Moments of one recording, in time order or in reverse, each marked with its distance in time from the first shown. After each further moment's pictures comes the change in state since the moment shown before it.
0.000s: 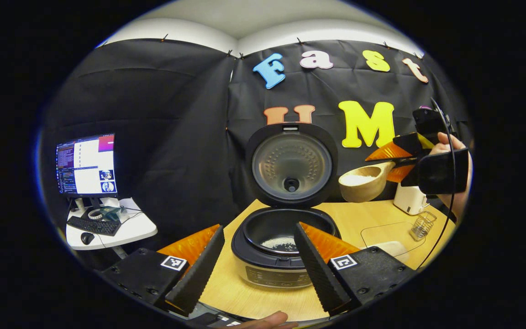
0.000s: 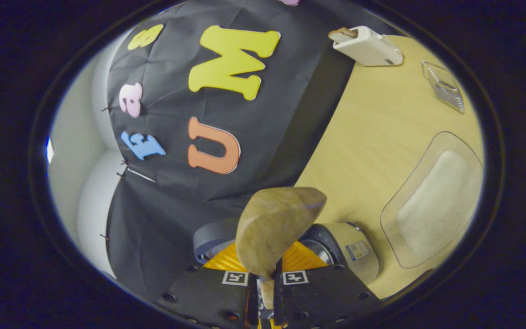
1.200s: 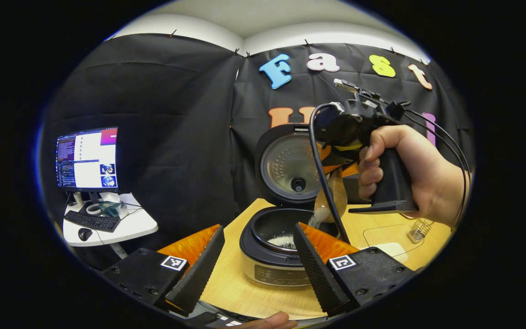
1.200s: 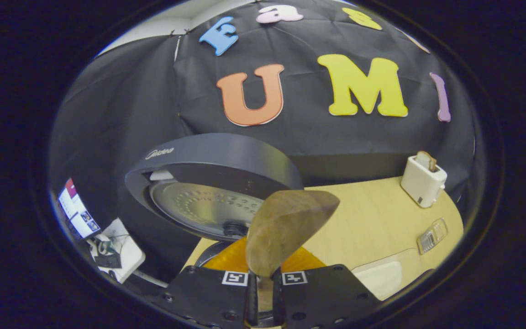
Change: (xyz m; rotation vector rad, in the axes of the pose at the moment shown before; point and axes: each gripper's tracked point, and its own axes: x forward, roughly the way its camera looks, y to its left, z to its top) left arm -0.005 0.013 0.003 -0.031 0.002 -0.008; right arm 0.080 0.015 -0.063 -0.969 -0.051 -0.416
